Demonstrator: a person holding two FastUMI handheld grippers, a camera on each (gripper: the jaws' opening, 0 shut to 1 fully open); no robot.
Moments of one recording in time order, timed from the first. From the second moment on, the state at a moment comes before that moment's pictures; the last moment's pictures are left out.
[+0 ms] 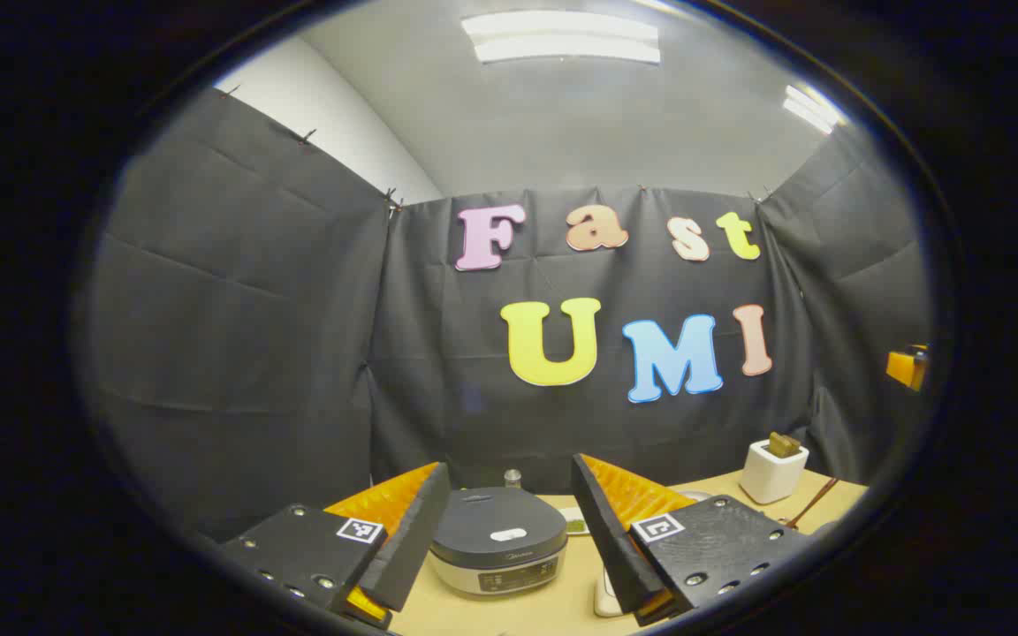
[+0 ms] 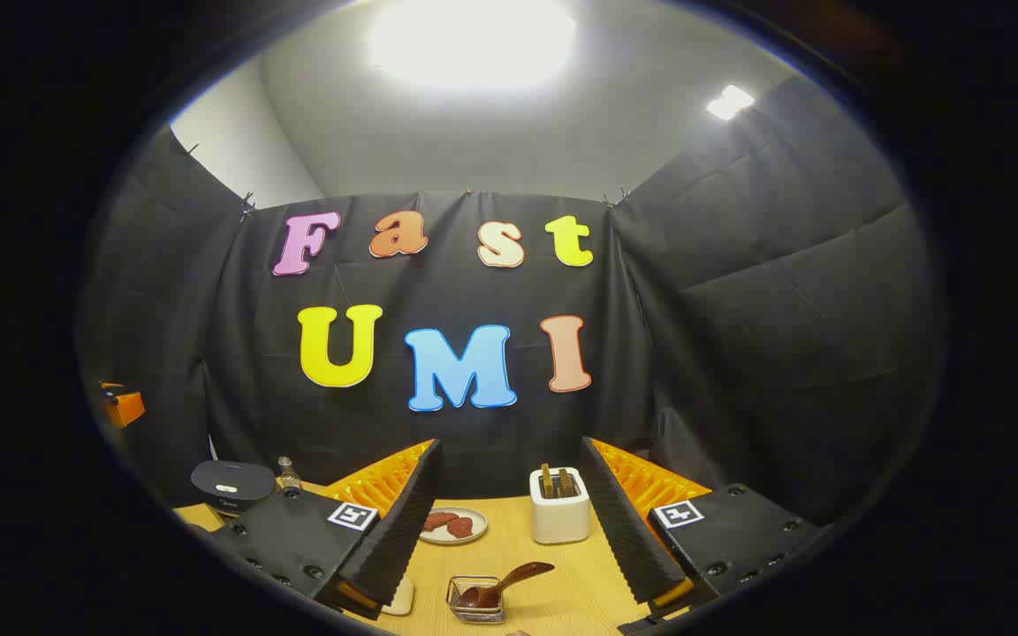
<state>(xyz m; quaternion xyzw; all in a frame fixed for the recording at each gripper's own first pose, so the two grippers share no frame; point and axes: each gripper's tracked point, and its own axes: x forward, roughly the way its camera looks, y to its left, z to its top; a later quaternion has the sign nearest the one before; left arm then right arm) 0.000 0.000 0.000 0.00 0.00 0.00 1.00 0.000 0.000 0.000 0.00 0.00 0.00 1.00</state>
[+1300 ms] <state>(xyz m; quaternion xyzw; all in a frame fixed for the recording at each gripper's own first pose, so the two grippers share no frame) -0.002 0.001 0.009 0.00 0.00 0.01 1.00 -0.001 -0.008 -0.007 -0.02 0.01 0.00 1.00</state>
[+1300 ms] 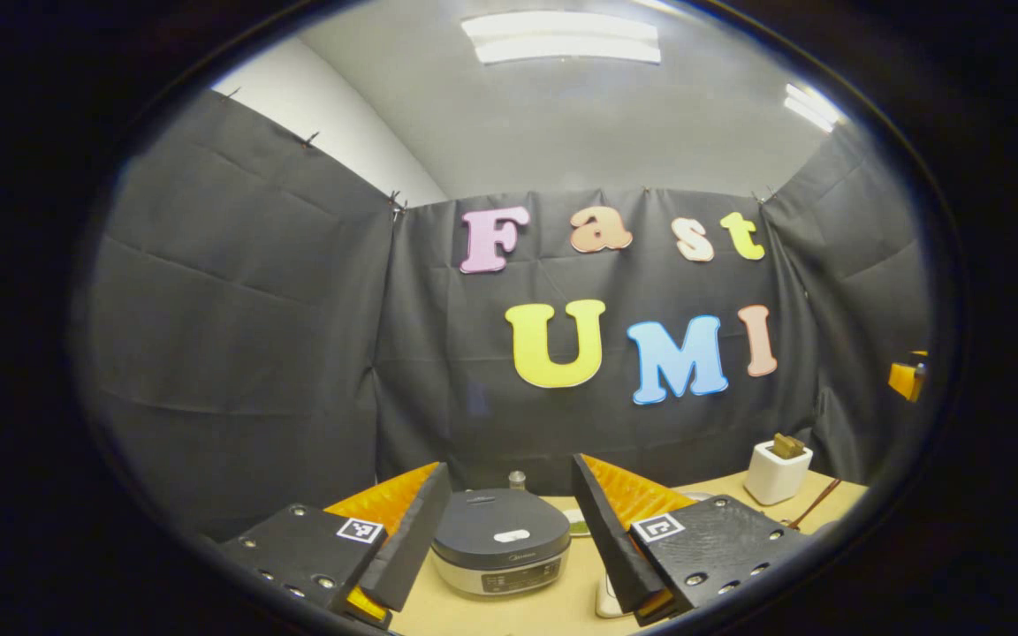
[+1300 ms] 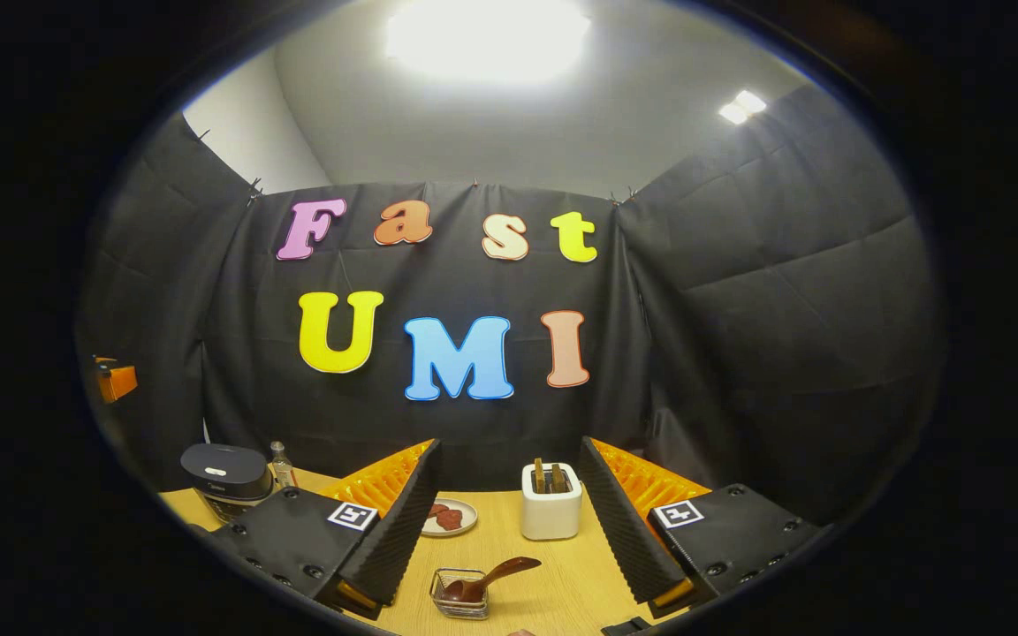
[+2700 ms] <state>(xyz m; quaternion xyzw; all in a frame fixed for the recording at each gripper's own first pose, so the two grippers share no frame) 0.003 -0.036 0.019 0.02 -0.01 0.04 1.00 0.014 -0.046 -0.029 -0.01 0.02 0.05 1.00</state>
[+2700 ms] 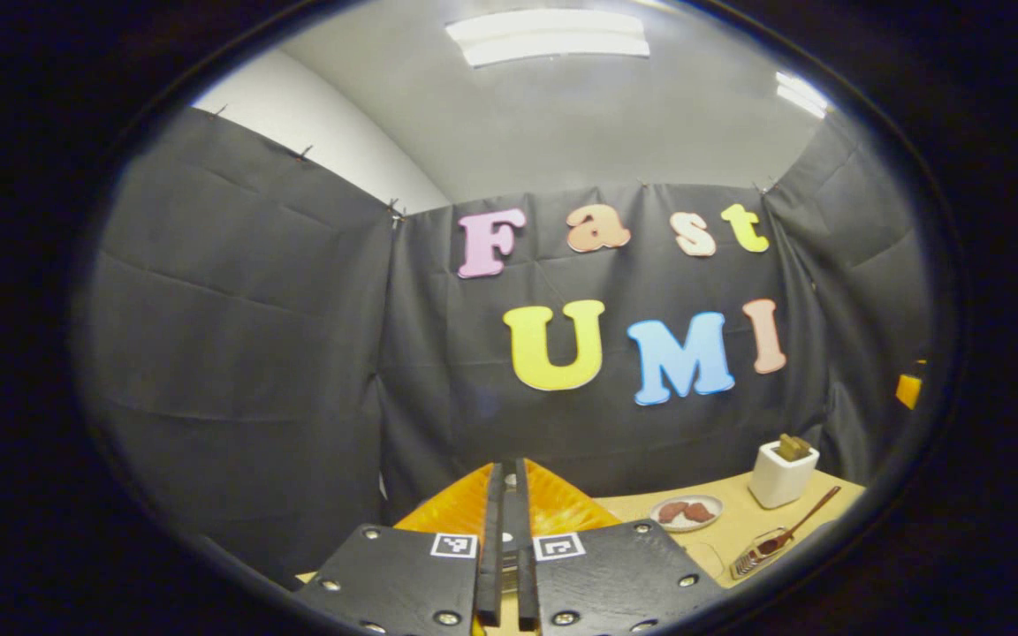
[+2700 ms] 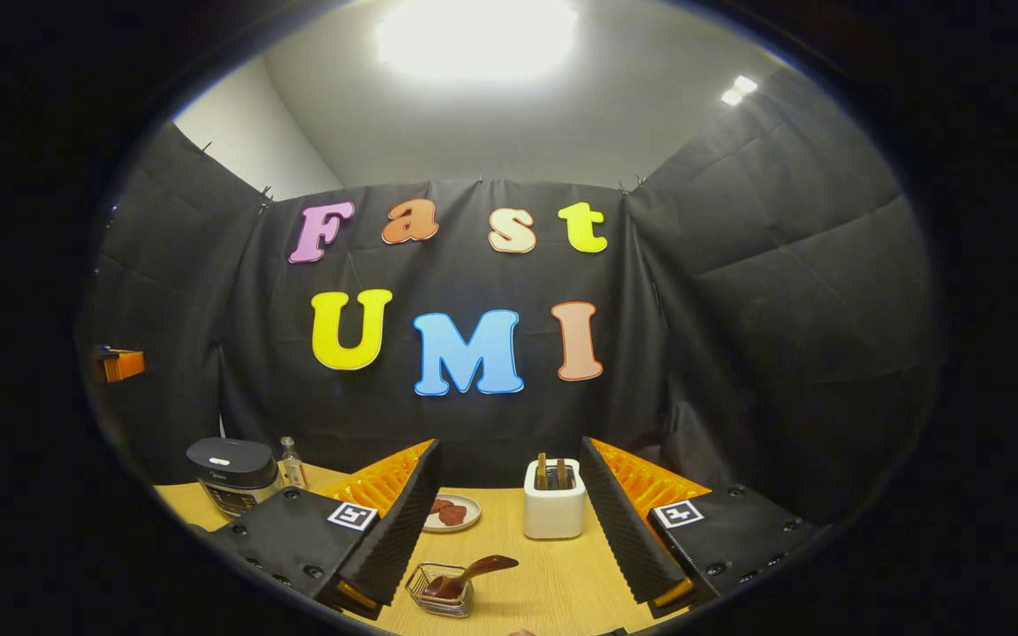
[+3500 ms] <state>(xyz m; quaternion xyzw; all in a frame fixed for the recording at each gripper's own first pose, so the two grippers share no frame) 0.124 -0.002 -0.088 -0.01 0.08 -0.01 1.00 0.027 -0.017 -0.037 -0.02 0.03 -0.02 1.00</state>
